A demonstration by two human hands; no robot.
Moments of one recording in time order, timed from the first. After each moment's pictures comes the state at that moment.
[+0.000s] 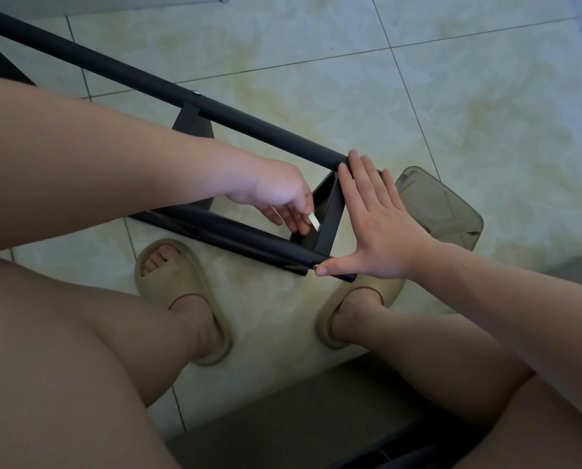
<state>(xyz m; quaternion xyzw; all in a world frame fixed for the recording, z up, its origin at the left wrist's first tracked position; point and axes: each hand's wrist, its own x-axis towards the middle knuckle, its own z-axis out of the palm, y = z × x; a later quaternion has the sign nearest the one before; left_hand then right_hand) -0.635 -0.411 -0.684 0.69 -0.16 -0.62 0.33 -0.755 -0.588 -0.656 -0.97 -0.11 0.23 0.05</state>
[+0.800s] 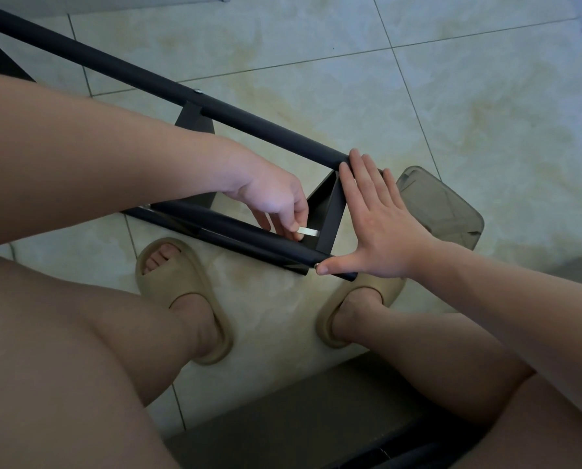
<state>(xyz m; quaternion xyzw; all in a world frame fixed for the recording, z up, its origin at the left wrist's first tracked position) -0.634 -0.403 -0.679 0.70 -0.25 -0.63 0.23 -0.756 -0.591 -0.660 -0.97 -0.12 0.22 0.05</state>
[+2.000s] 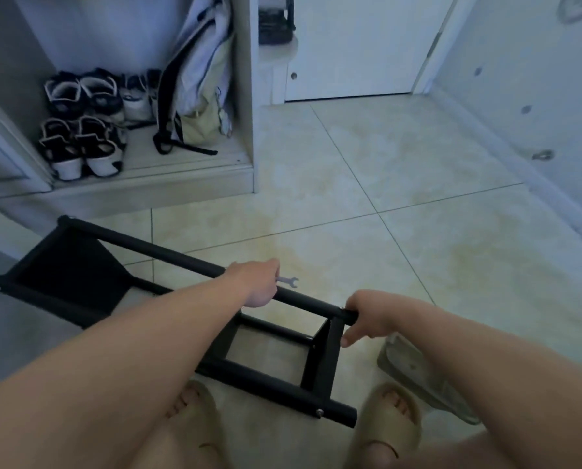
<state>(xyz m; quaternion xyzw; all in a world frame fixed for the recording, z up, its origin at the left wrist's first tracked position) -0.570 -0.379 -0.642 0.94 -0.20 -0.28 0.06 -0.645 -0.608 -0.620 -0.90 0.03 0.42 0.07</state>
